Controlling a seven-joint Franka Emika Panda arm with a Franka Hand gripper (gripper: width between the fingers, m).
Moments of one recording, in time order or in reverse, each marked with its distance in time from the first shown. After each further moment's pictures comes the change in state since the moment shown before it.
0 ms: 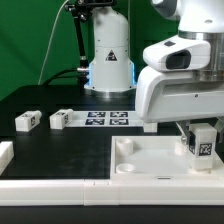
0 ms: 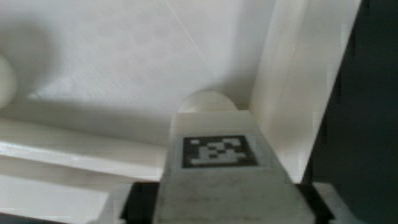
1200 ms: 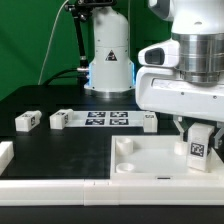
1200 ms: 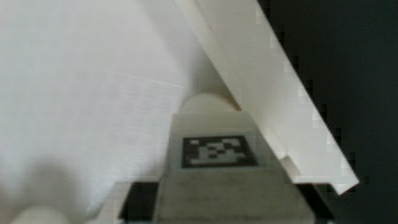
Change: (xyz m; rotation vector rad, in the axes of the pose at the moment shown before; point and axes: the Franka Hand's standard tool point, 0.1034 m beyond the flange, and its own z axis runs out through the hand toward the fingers) arm 0.000 0.002 0.001 0.044 -0.017 0.889
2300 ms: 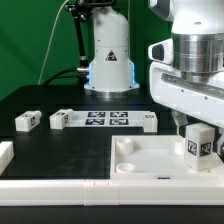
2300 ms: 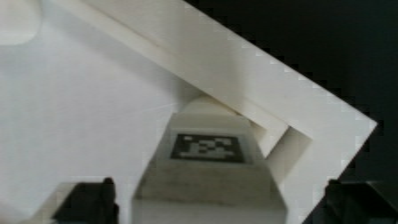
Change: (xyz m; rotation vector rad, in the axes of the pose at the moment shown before) arm 0.001 0.000 0.000 0.003 -0.004 0.164
